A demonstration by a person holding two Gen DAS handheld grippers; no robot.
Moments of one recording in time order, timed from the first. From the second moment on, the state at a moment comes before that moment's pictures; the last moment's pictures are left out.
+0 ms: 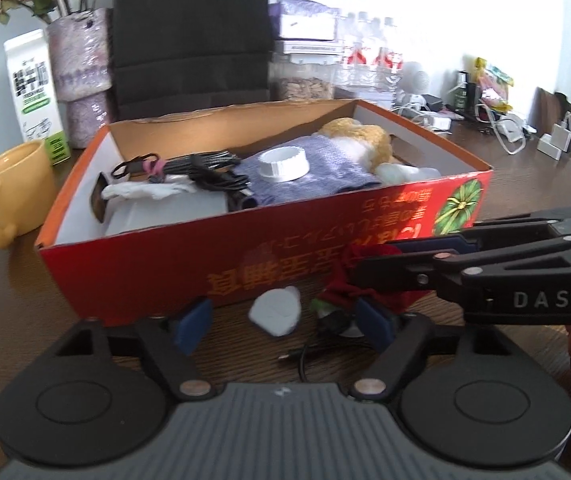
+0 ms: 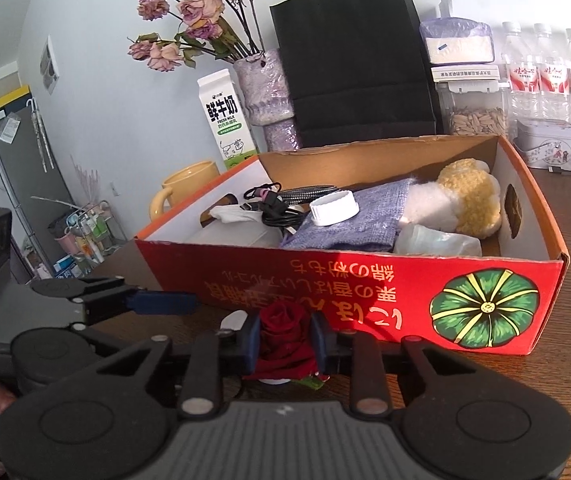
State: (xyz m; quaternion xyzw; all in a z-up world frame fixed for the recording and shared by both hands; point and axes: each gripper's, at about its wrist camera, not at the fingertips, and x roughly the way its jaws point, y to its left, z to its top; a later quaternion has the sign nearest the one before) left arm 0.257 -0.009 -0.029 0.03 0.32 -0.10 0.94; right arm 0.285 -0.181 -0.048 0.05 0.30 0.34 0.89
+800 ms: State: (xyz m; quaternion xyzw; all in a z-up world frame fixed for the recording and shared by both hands) left arm 0.256 -0.031 -0.044 0.05 0.32 -0.13 0.94; right arm 0.268 -0.197 -0.043 0.05 0.27 0.31 0.91
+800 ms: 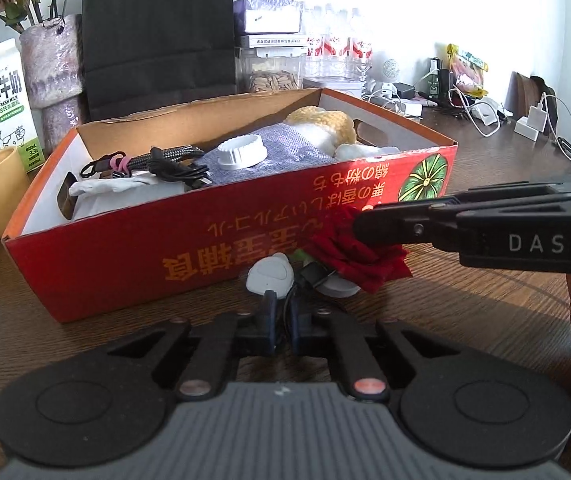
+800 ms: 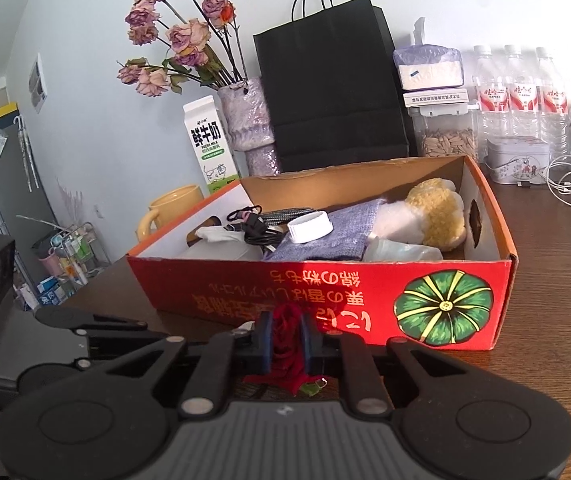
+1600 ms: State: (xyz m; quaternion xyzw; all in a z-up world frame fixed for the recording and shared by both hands) left arm 0.243 -0.017 -0.033 -0.05 0.30 -0.13 0.94; right arm 0.264 -0.208 -0.048 0.10 0.29 0.32 0.90
